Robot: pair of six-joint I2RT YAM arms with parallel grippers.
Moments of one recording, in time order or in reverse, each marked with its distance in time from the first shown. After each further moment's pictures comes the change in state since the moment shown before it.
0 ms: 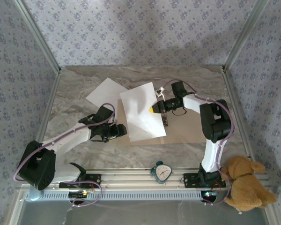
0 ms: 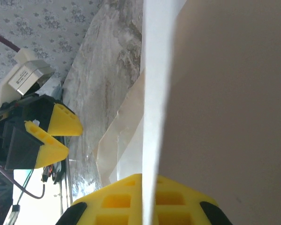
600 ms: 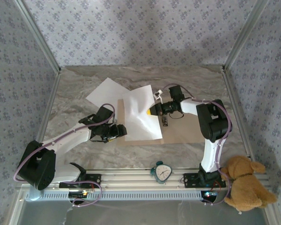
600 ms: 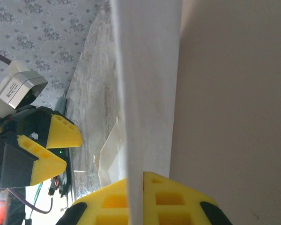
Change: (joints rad) left arm 0.000 0.000 -0.005 -0.001 0.000 0.000; right arm 0.034 0.018 -0.101 0.230 0.004 0.205
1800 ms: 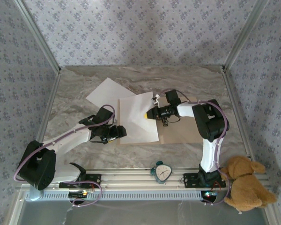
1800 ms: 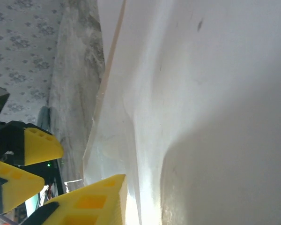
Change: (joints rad) left arm 0.000 0.000 -0.016 0.000 0.000 0.000; right arm 0.050 0.026 -0.038 0.046 0.123 0.138
